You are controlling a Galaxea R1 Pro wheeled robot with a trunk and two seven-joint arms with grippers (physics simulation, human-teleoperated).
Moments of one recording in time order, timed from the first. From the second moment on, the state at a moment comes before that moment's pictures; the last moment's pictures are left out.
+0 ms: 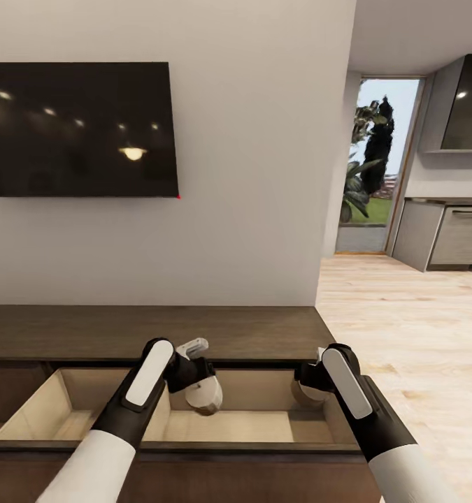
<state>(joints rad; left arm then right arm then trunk) -0.62 -0.11 -0.18 -1.12 1.13 0.99 0.87 -0.57 -0.03 0.18 -1.21 -0.94 1.04 -0.88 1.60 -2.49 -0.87</state>
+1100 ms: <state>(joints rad) -0.69 -0.08 -0.18 -0.91 1.14 0.87 0.86 -0.57 -0.03 0.23 -1.21 -0.94 1.04 -0.88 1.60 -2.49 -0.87</state>
